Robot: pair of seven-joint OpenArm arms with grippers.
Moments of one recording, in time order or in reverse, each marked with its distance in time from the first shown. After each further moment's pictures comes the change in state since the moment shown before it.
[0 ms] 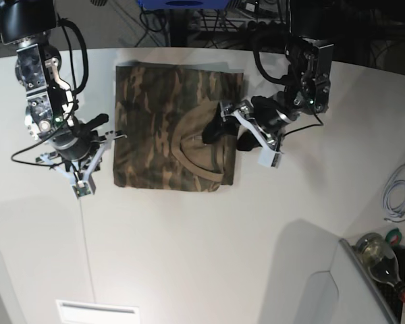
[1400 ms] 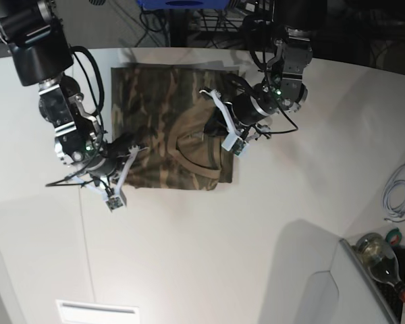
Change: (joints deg) left arm 2.8 3.1 4.3 5.4 29.2 0.5 -10.9; right arm 12.7 -2.3 -10.3 -19.0 0.2 -0.1 4.4
